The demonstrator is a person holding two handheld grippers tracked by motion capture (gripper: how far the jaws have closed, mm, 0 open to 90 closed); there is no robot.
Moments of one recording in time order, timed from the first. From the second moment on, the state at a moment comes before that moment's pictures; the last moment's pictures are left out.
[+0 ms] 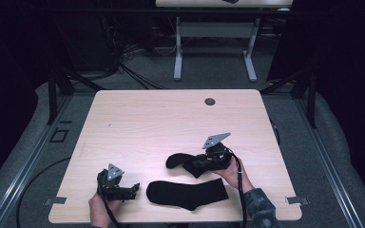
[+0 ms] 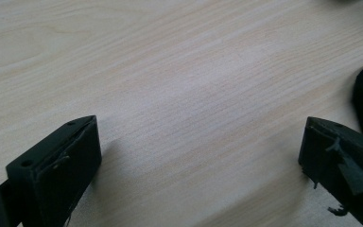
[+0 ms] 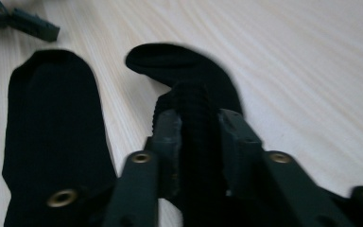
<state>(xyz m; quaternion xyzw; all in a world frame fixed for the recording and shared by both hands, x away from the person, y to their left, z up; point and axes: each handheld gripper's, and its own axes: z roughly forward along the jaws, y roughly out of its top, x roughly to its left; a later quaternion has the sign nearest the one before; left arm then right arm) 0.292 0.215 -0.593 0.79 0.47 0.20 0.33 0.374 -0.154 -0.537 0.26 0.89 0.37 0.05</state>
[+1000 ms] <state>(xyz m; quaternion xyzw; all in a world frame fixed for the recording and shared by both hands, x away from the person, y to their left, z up) 0.295 0.216 -0.593 0.78 0.49 0.20 0.33 0.328 -0.205 -0.532 0.42 0.82 0.37 0.09</state>
